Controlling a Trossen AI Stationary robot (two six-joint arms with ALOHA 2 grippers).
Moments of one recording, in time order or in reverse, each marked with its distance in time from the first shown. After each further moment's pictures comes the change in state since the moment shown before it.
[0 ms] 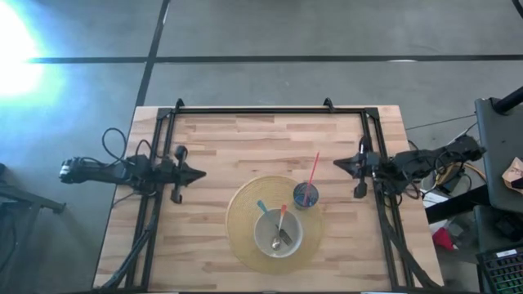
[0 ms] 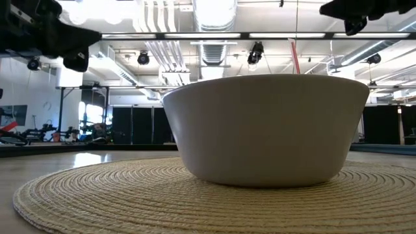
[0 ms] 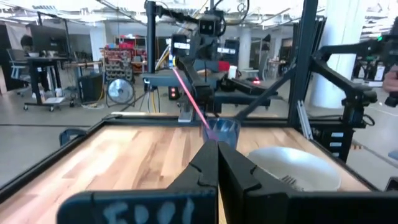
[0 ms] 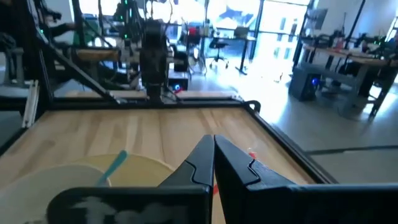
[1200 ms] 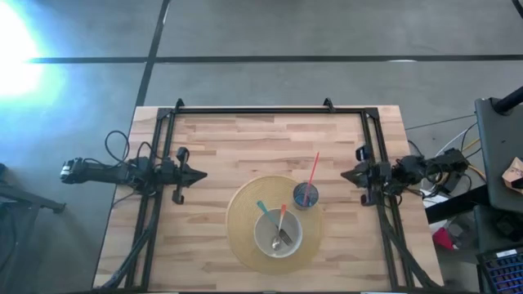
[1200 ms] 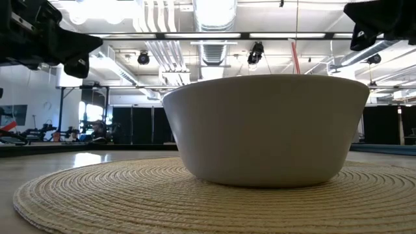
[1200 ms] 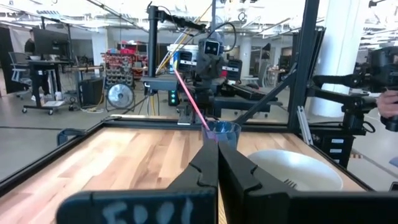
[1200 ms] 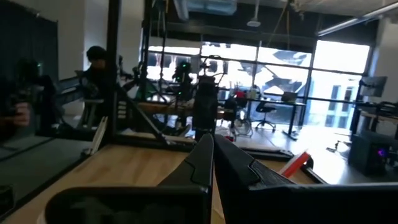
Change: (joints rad) left arm 0.000 -0.021 -0.081 0.091 -0.003 -0.020; right arm -0.039 -0.403 -0.364 0.281 -0.280 -0.136
